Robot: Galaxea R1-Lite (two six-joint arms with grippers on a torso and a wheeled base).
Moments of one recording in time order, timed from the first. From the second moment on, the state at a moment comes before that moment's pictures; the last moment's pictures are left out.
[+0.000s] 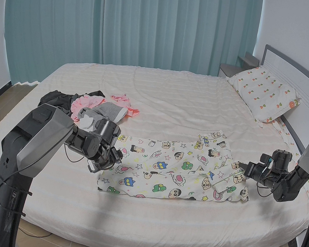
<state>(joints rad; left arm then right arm) -0.30 2.51 -1.64 0.09 0.15 -0.87 -0.07 2.37 -0.89 -1.08 0.43 0.27</state>
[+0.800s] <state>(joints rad) -0.24 2.28 -1.29 -0.05 -0.03 -0.90 -0.12 2.39 -1.04 -0.95 0.35 0.40</state>
